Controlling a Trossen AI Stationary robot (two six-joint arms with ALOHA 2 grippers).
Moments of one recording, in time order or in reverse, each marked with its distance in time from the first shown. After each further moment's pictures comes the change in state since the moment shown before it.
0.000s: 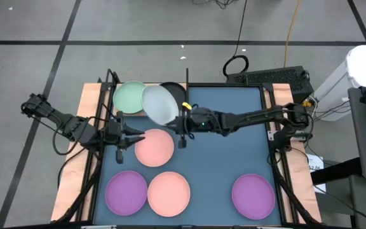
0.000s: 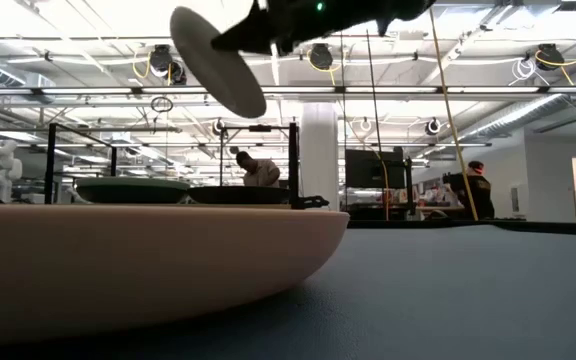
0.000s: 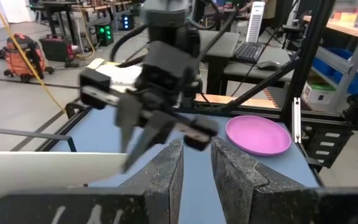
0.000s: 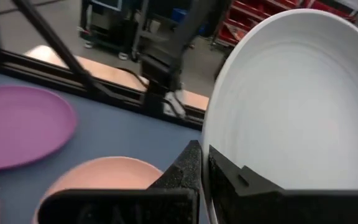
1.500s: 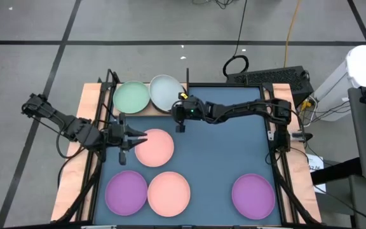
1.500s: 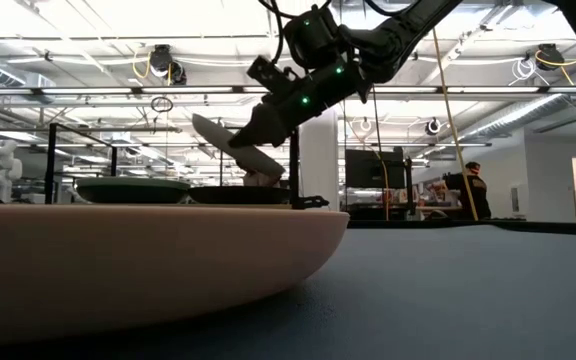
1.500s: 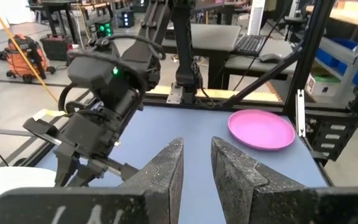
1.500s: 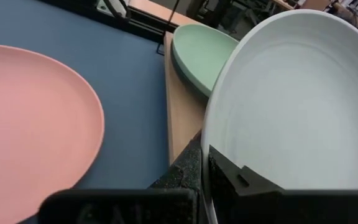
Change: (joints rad) left arm 0.003 0.040 0.001 0.019 0.000 0.019; right arm -0.197 0.180 0.000 -0.016 0.027 -0.108
